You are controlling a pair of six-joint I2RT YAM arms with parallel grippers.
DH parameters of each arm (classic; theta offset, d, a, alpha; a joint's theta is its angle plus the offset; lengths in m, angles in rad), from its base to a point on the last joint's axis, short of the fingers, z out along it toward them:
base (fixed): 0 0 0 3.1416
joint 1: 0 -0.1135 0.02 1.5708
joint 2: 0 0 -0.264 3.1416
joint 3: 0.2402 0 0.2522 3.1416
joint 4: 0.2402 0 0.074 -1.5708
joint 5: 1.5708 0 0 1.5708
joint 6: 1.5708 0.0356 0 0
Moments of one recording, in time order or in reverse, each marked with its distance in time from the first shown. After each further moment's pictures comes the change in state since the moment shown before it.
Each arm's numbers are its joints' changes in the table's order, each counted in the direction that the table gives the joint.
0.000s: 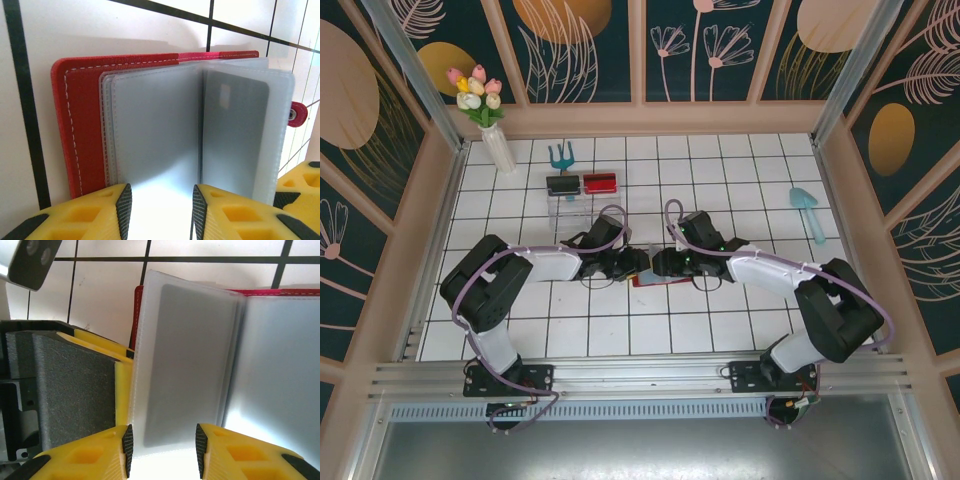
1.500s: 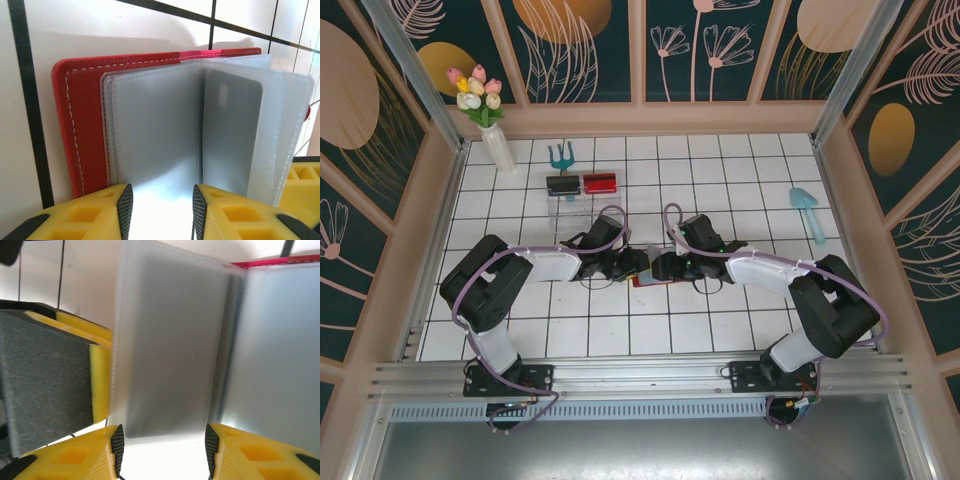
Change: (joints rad) left arm -0.001 0.000 -0.007 -0.008 0.000 0.000; right arm 0.013 0.027 -0.031 -0.027 -0.048 -0.019
